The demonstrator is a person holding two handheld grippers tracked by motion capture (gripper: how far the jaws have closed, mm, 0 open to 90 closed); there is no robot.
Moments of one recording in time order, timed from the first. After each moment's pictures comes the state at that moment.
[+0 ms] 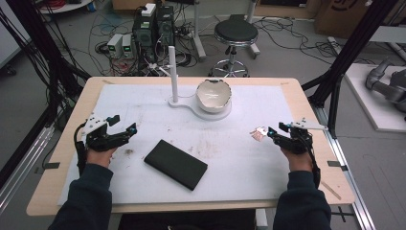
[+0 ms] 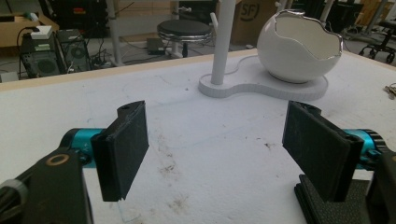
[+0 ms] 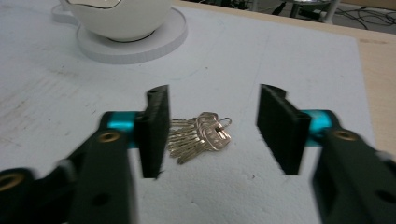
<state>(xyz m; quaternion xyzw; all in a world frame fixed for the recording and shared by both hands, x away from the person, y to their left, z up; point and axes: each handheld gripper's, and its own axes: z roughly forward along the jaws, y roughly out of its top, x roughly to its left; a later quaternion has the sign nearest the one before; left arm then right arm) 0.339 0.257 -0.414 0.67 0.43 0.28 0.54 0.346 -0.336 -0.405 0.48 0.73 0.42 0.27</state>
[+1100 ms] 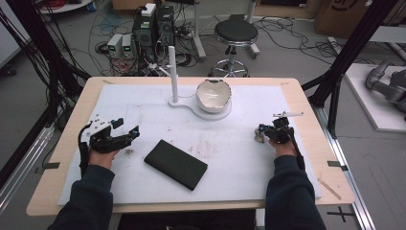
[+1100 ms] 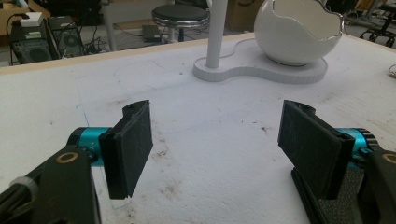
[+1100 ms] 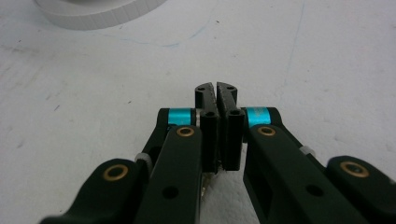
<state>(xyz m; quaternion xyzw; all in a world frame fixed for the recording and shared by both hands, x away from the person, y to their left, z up) 0.340 0.251 -0.420 0.69 0.43 0.27 0.52 0.408 -0.317 -0.441 0.52 0.75 0.37 0.17</state>
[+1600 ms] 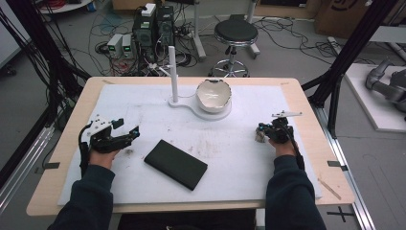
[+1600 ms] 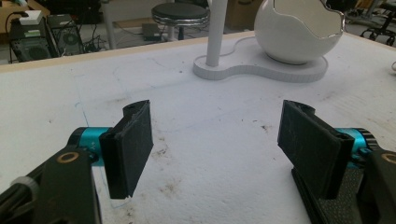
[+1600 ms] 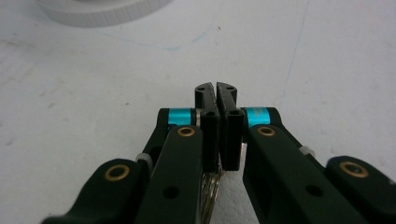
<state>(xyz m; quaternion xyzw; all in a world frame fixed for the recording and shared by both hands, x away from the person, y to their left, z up) 0.340 0.251 -0.421 0.69 0.43 0.27 0.52 0.407 -0.315 -0.438 0.49 0.76 0.37 0.19</state>
